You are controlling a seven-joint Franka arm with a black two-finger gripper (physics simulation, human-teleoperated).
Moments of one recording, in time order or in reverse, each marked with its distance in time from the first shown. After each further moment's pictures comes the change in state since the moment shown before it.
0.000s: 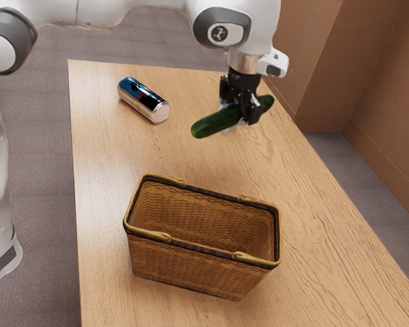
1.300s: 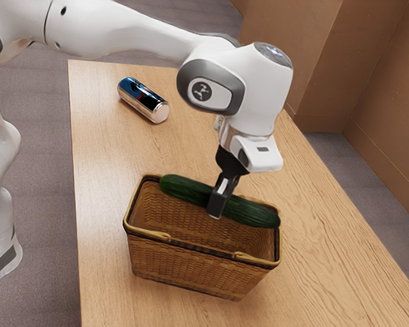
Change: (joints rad) arm -0.393 -0.047 -0.065 -0.106 -0.171 -0.087 0.569
